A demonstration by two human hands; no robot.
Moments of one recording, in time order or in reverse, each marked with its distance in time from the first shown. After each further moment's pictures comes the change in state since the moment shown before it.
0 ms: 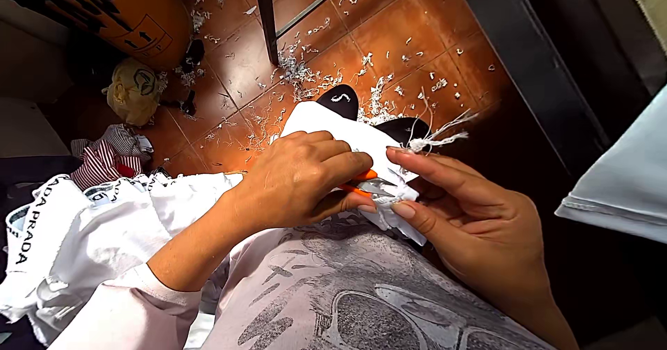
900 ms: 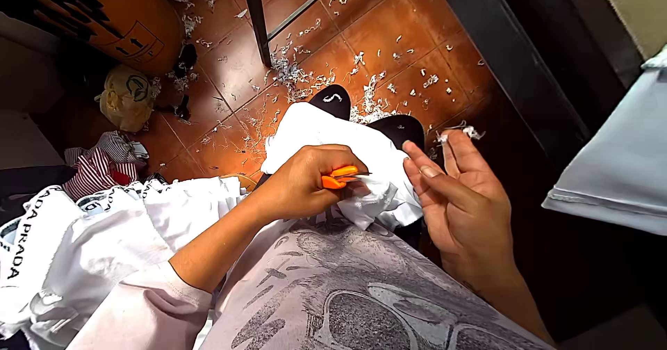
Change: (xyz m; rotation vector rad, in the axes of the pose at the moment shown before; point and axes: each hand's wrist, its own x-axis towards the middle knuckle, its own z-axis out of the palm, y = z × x) left_hand 0.005 -0.012 0.039 -0.750 0.019 -0.188; right_hand -0.010 0.035 -0.011 0.298 0.509 0.442
